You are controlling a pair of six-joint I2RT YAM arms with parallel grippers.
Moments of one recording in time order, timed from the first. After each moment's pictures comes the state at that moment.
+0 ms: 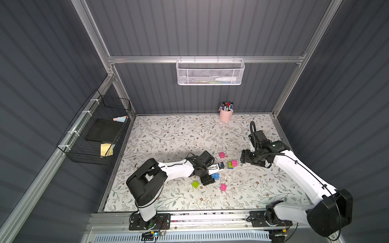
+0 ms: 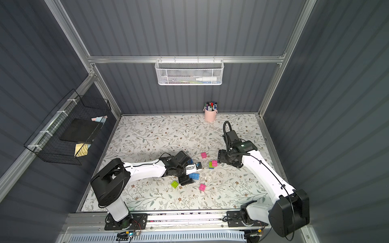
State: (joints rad) left arm -0.88 1.75 0.97 -0.29 0.25 0.43; right arm 0.39 1.26 1.06 -1.02 0.00 0.49
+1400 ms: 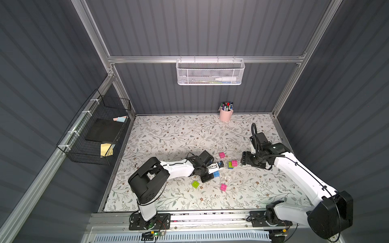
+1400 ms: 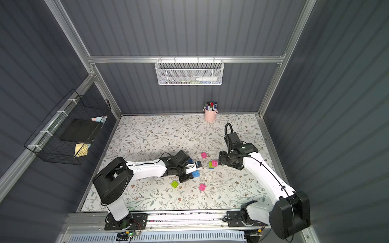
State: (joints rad) left arm -0.87 1.78 0.96 -0.24 0.26 0.40; right arm 0.37 1.24 1.00 -0.99 -0.03 0.48
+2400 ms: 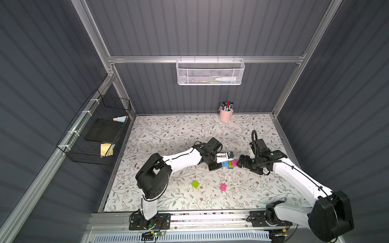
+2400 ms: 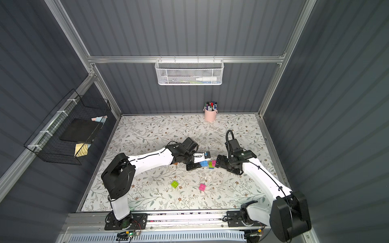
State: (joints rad) left arm -0.86 1.89 1.34 -0.48 0.30 0.59; right arm 0.34 1.18 0.80 -0.79 -0.14 0.60
